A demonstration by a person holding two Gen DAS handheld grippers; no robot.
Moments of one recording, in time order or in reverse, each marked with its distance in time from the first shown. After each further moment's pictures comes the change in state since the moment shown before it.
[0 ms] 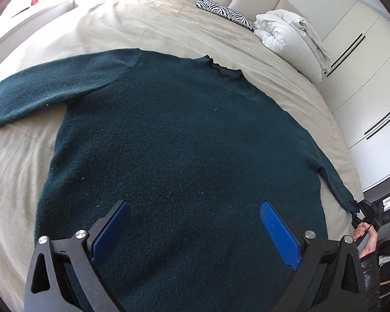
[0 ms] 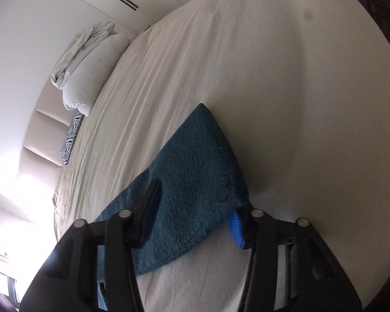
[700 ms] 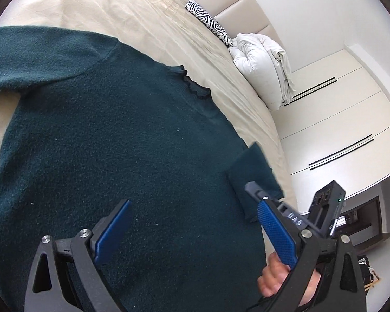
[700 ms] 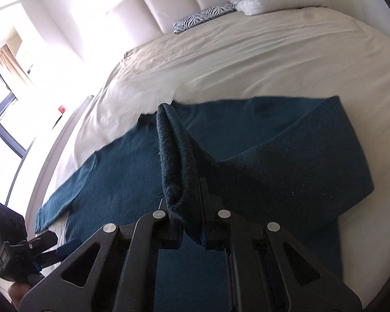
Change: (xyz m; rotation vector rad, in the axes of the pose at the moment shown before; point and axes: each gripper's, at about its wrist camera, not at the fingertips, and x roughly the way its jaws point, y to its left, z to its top) left arm 0.019 0.023 0.033 -0.182 -0.002 -0.377; right arm 0.050 0.340 -0.307 -0.822 0.376 0.272
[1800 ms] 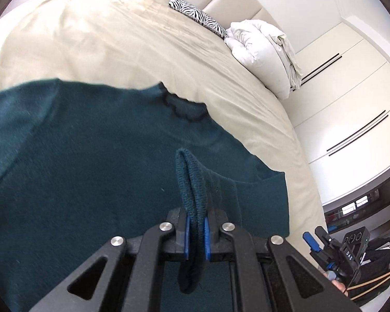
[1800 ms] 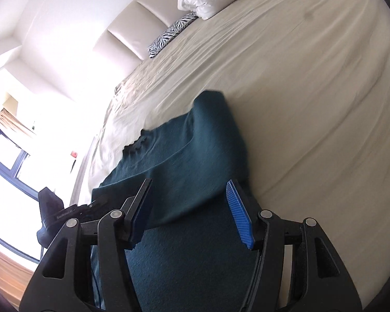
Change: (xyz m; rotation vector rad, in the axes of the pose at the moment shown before) left arm 0.066 -0.031 0.073 0.157 -0.006 0.129; right arm -0.122 -0.137 -0.060 0.290 -0.159 0.068
